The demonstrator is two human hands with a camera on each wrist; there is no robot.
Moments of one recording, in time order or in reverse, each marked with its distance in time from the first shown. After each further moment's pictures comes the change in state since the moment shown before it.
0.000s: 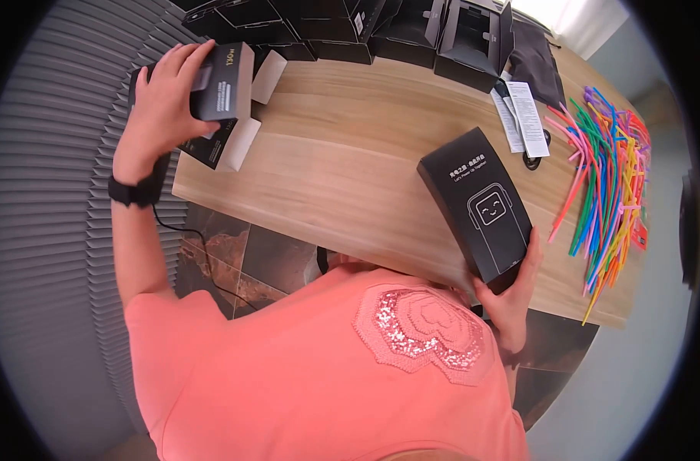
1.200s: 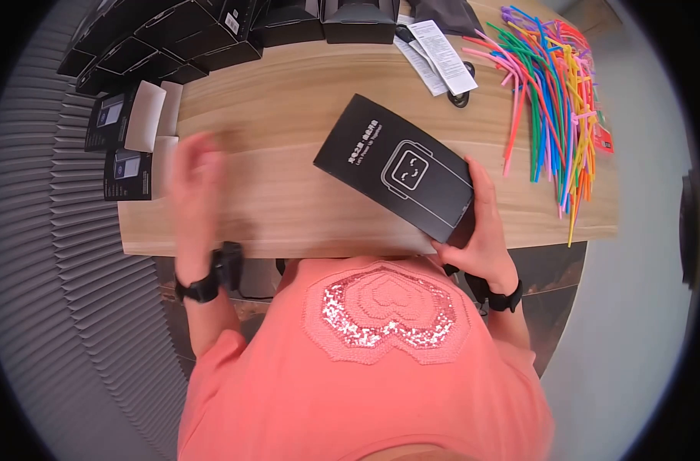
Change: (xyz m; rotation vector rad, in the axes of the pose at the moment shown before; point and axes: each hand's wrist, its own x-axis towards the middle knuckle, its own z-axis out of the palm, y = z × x) left_hand -0.038 0.157 0.062 -1.274 0.122 -0.384; right_hand 0.013 0.007 -0.011 0.071 -0.103 -0.091
